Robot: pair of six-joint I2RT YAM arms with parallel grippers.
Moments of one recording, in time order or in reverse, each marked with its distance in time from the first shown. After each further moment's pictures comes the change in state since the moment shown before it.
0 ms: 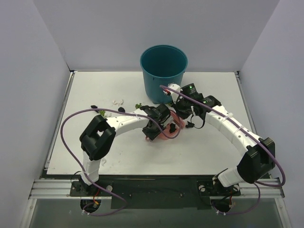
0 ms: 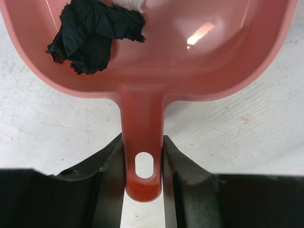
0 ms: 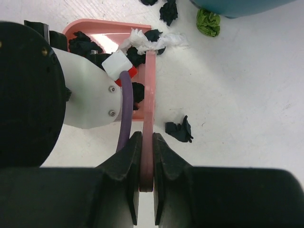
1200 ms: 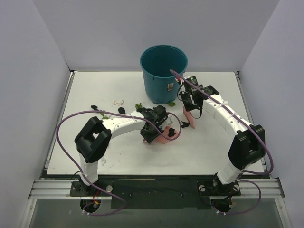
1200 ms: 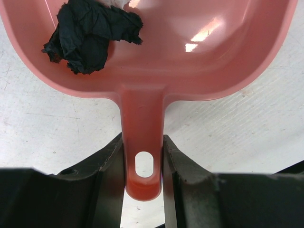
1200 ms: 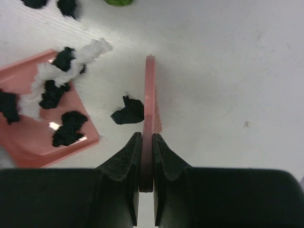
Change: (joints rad) left arm 0.000 -0.078 -0.110 0.032 0.054 0.047; right arm -0.111 0.156 0.121 -0.090 0.254 0.278
